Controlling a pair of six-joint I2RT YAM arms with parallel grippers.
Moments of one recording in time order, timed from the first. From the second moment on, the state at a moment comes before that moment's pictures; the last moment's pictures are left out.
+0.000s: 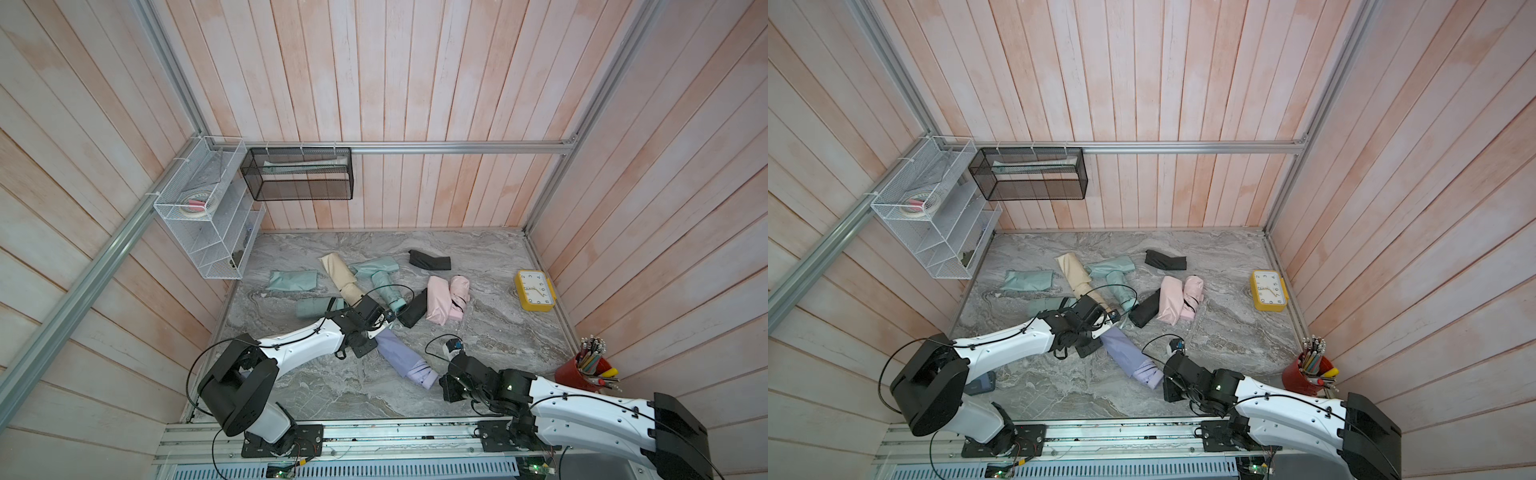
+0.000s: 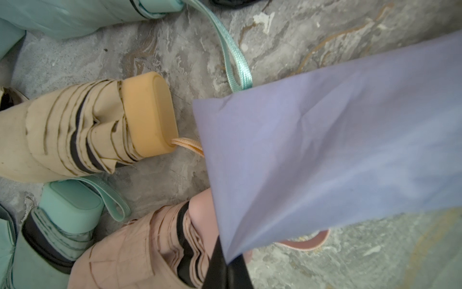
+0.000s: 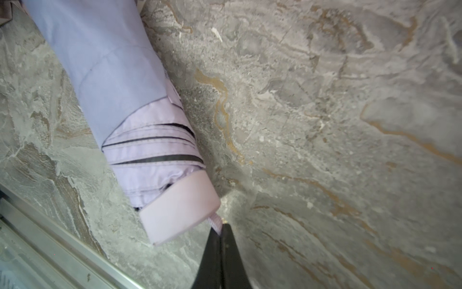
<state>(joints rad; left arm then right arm) -0.74 1.53 0.89 -0.53 -0.13 0.35 1.08 0.88 0.34 -0.44 0.12 0.86</state>
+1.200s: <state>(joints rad) -0.74 1.53 0.89 -0.53 -0.13 0.35 0.71 0.70 0.33 -0.59 0.17 0.91</state>
